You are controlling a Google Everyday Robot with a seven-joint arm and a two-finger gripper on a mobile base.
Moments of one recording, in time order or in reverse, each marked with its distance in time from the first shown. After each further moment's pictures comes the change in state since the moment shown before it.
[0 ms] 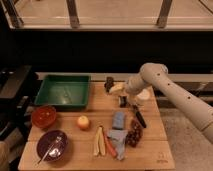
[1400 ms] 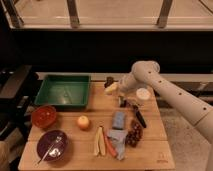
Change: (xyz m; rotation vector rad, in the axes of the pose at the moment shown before) arm -0.005 -0.026 0.022 -0.054 -0.036 -0.122
